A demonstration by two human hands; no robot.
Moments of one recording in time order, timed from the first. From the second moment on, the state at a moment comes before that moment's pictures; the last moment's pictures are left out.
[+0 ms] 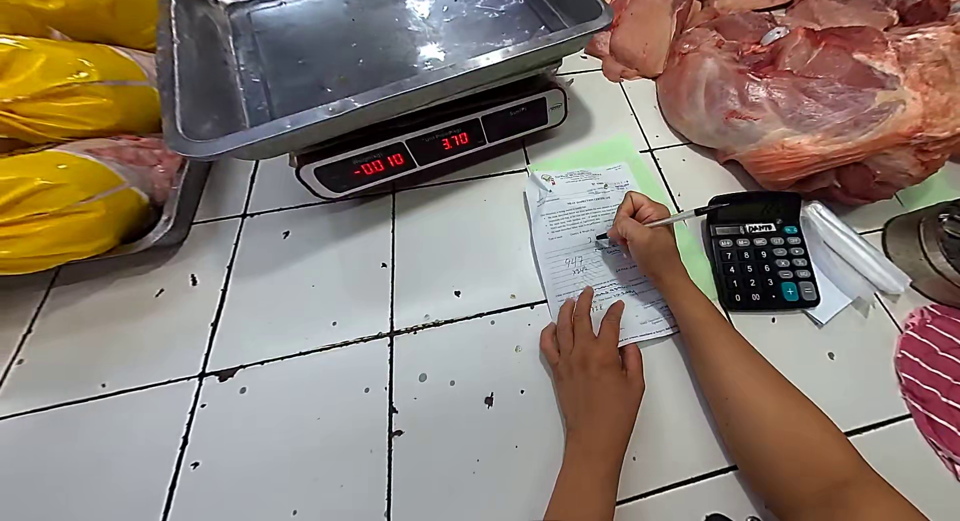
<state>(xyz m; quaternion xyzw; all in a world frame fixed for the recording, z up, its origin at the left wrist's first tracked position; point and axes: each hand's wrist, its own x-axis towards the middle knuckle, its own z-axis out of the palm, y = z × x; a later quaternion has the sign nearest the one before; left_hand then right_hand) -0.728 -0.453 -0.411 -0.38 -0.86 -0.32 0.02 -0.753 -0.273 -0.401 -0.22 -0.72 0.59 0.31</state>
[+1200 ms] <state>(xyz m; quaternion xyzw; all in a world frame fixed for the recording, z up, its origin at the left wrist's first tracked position) -0.723 -0.450 -0.410 -0.42 -0.87 -0.26 -0.01 -0.749 -0.260 -0.409 -0.23 -0.63 0.64 0.38</state>
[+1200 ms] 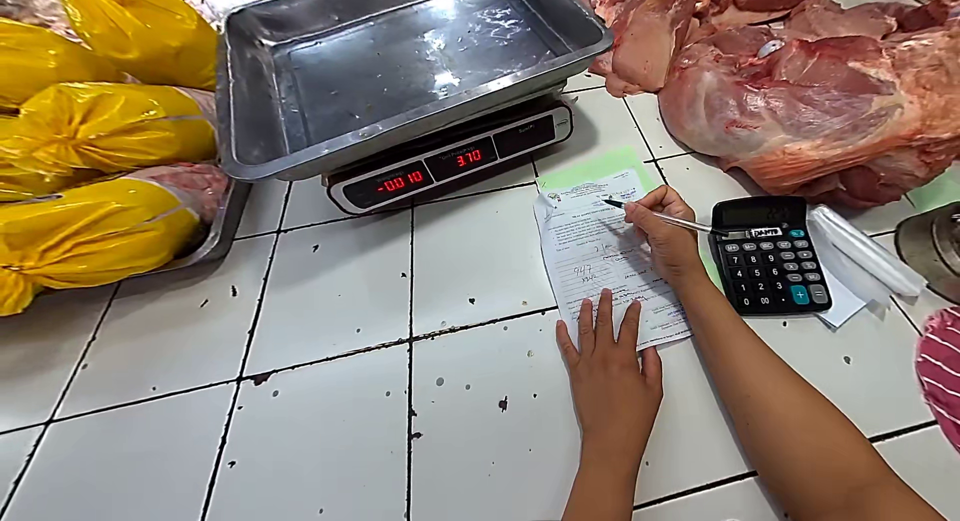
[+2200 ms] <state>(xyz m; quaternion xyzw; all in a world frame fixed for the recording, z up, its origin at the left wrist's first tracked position) -0.724 -0.451 -0.409 -0.42 -0.87 -0.26 -0.03 -0.753 -0.269 -0.406 -0.34 -0.78 0.42 0.32</state>
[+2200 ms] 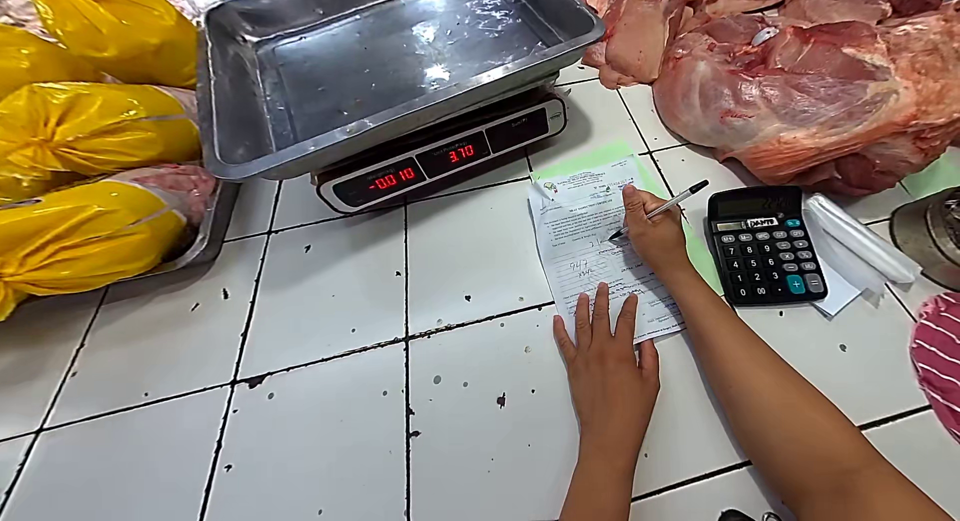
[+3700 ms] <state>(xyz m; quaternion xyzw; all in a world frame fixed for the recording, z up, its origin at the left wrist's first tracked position) -0.725 -0.451 -0.411 -0.41 -0.87 -0.28 -0.02 -0.754 -0.262 -0.407 -0.34 -0.75 0.46 0.33</state>
